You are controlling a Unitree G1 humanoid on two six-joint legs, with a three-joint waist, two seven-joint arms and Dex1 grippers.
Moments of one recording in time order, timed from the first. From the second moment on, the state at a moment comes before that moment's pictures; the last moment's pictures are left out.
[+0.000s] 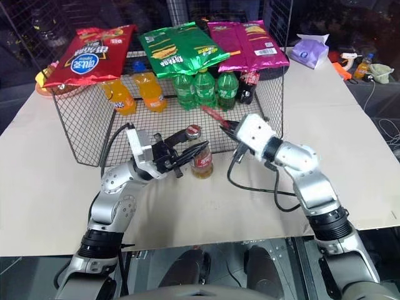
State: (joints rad) left arm -0.27 0.34 -0.04 -0.11 -0.47 -0.08 -0.93; right arm -0.46 -0.43 0.25 -0.19 -0.01 0.02 0.62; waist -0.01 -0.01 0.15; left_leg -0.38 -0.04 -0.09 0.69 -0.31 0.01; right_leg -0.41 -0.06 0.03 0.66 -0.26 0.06
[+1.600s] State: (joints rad) left arm -0.29 0.32 -0.03 -0.05 -0.47 -0.10 -0.93; right arm -0.63 -0.53 0.33 0.05 -0.63 -0.51 0.35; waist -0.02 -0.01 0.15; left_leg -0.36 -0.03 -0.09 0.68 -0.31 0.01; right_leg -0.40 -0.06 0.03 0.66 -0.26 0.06
